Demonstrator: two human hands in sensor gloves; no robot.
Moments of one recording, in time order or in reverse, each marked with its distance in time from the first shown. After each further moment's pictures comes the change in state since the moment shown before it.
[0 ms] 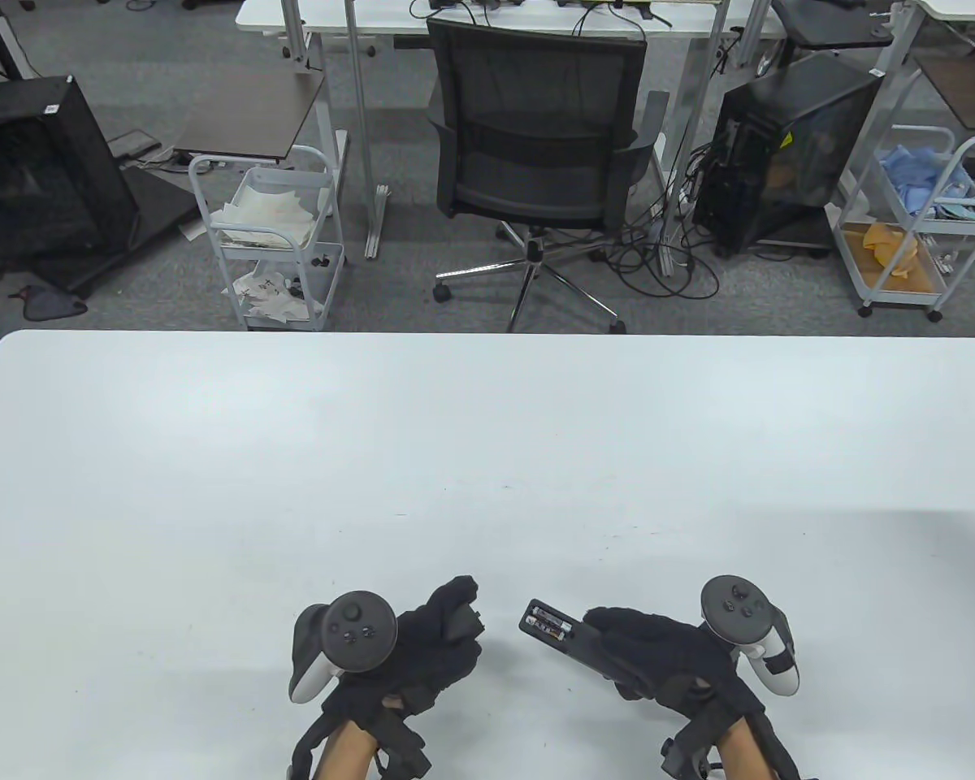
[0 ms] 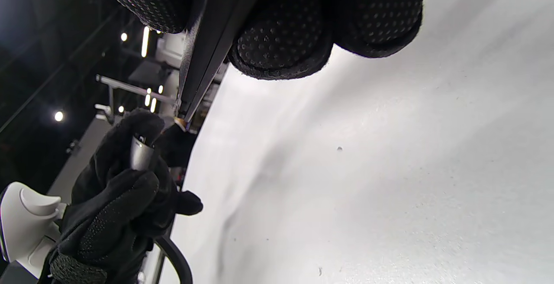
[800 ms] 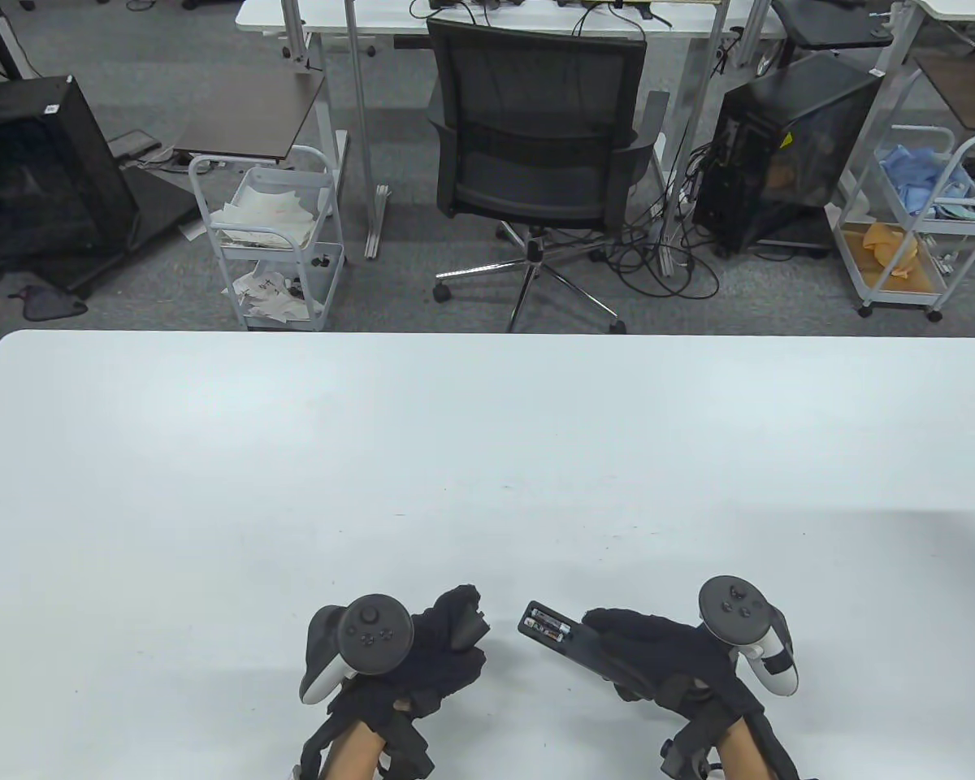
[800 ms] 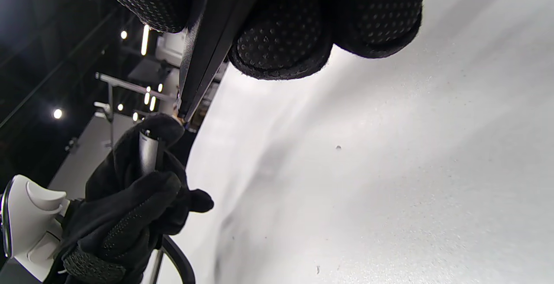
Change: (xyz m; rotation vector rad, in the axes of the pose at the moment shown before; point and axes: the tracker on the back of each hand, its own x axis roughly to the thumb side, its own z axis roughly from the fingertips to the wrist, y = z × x) left_hand 0.000 -0.008 -0.002 0.001 0.035 -0.104; right_hand -0.001 0.000 0.000 0.001 -0.002 0.008
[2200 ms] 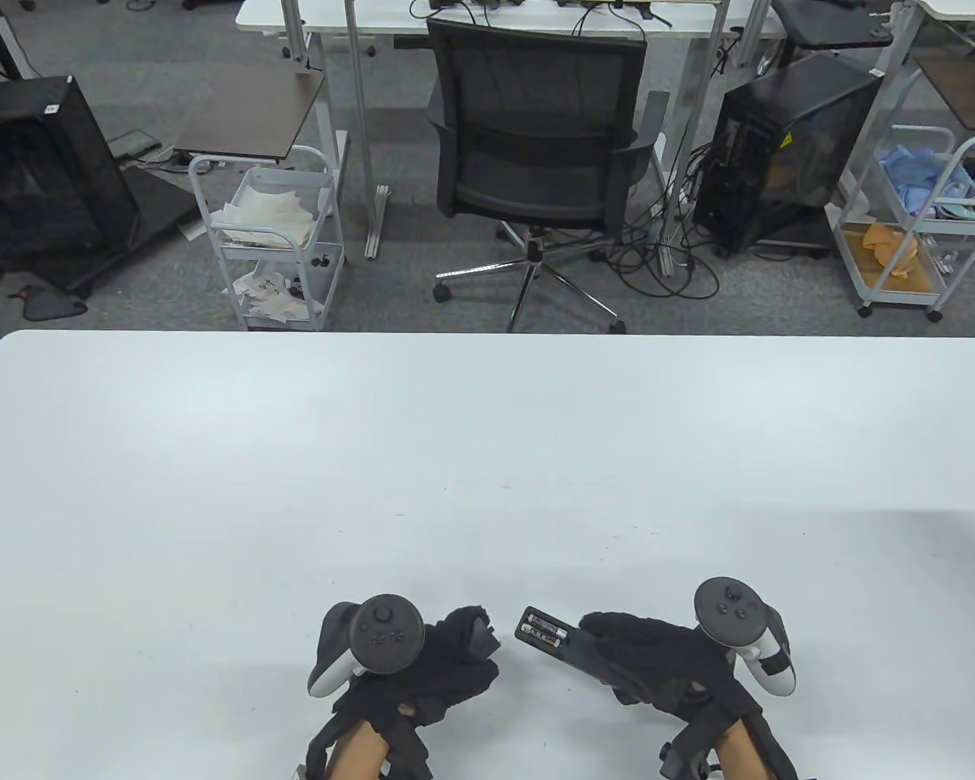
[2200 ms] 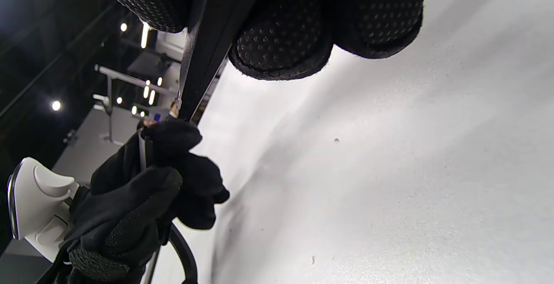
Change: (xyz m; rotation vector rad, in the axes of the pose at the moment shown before) left_hand 0.000 -0.008 -0.004 -0.095 -0.049 0.046; right_hand 0.000 0.003 -0.001 0.016 -0.003 0.021
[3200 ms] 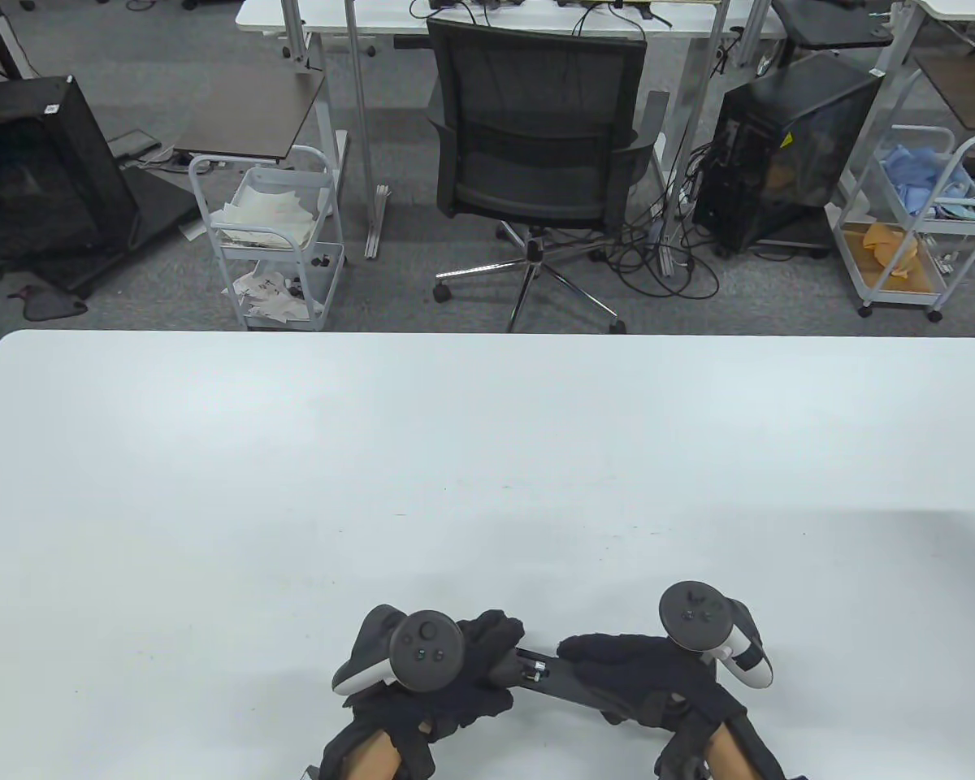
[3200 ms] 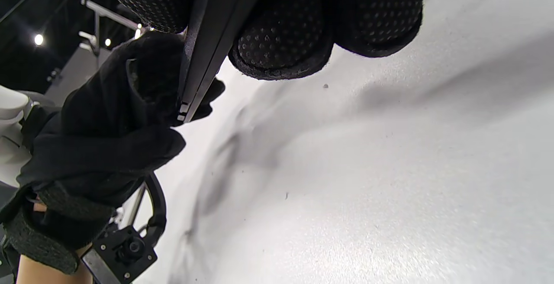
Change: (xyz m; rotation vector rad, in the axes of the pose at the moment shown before) left_hand 0.028 -0.019 -0.008 -0.196 -0.050 -0.243; right_hand 0.005 0.022 -0.010 0.161 0.000 0.122
